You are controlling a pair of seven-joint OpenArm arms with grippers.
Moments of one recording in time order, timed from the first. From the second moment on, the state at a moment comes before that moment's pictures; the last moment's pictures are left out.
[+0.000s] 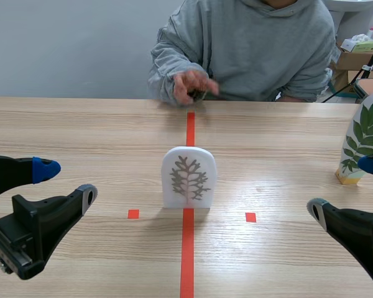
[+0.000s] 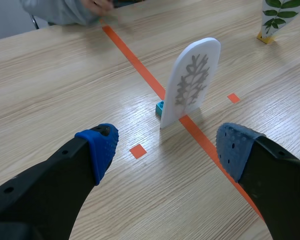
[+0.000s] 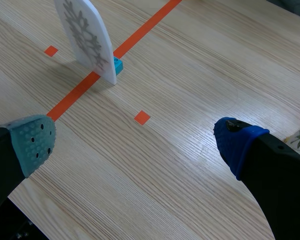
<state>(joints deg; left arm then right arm) 42.7 -25.7 -7.8 120.1 -21.5 -27.9 5.8 -41.1 25.1 25.1 116.8 26.9 45.3 -16.0</state>
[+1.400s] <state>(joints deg) 42.7 -25.7 -7.8 120.1 -21.5 -27.9 5.8 -41.1 25.1 25.1 116.8 26.9 45.3 -18.6</state>
